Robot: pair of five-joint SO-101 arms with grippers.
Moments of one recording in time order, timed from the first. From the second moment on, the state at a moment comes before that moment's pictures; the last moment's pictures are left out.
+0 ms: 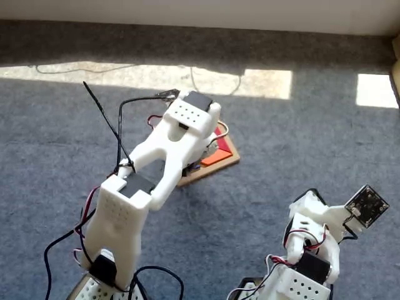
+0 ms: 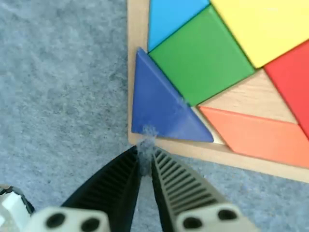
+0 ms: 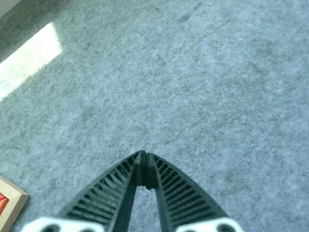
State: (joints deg) left arm 23.2 35.7 -22.3 95.3 67.2; right arm 21.4 -103.9 96.0 53.1 -18.1
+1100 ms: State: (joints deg) left arm 19.9 39.6 -22.3 94.0 67.2; right arm 21.4 -103.9 96.0 53.1 -18.1
